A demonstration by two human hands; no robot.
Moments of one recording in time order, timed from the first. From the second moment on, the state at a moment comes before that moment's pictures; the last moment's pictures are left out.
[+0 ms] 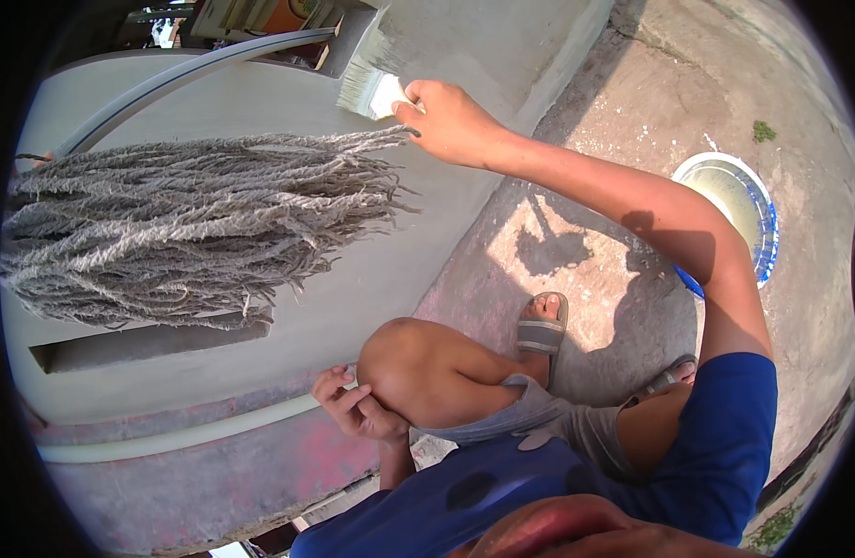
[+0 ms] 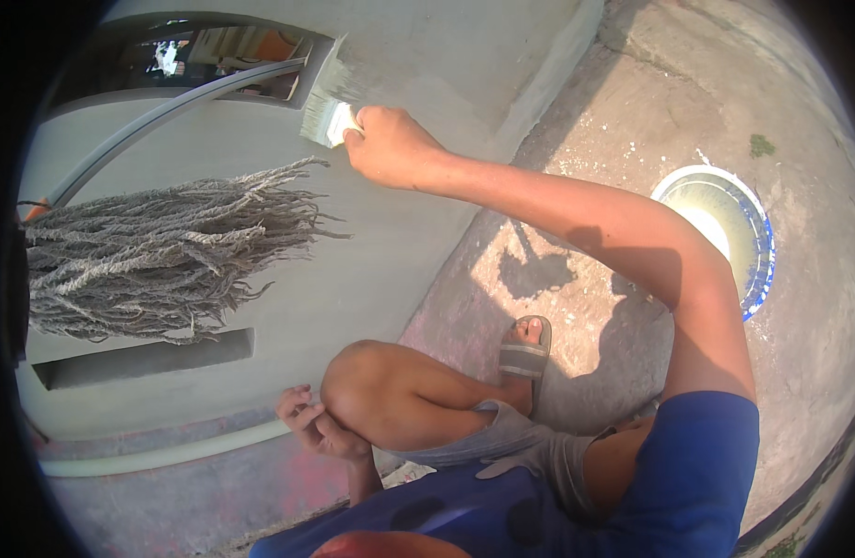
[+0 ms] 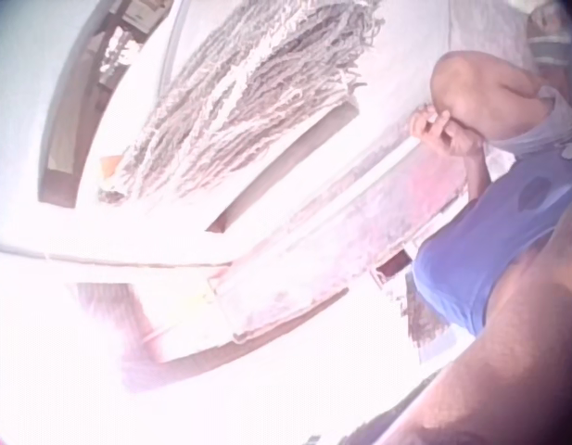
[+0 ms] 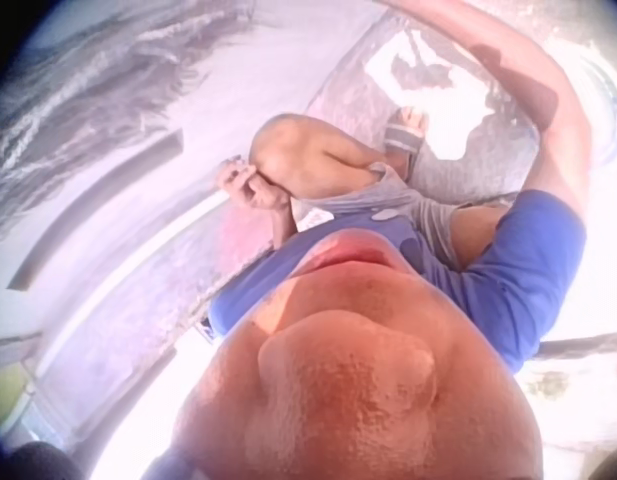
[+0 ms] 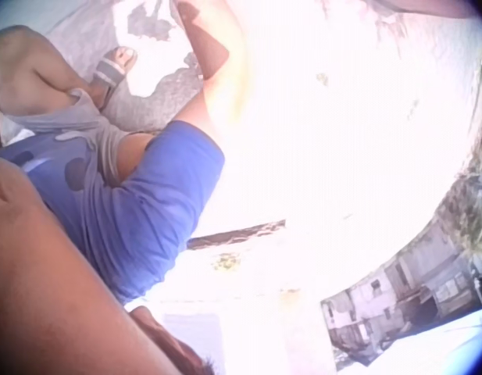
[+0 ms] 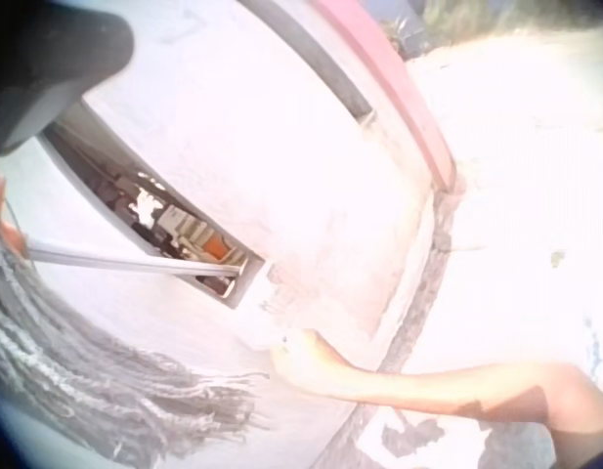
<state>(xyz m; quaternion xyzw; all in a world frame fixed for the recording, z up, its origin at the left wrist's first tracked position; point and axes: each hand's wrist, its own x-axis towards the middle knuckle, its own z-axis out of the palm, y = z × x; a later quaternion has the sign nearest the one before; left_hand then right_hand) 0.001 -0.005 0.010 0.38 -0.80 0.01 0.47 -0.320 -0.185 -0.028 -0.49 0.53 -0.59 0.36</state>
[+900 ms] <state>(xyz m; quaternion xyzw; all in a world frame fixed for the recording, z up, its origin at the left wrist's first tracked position) -0.001 -0.003 0.014 0.39 -0.81 0.05 0.43 -0.381 -0.184 -0.068 -0.43 0.60 -0.50 0.45</state>
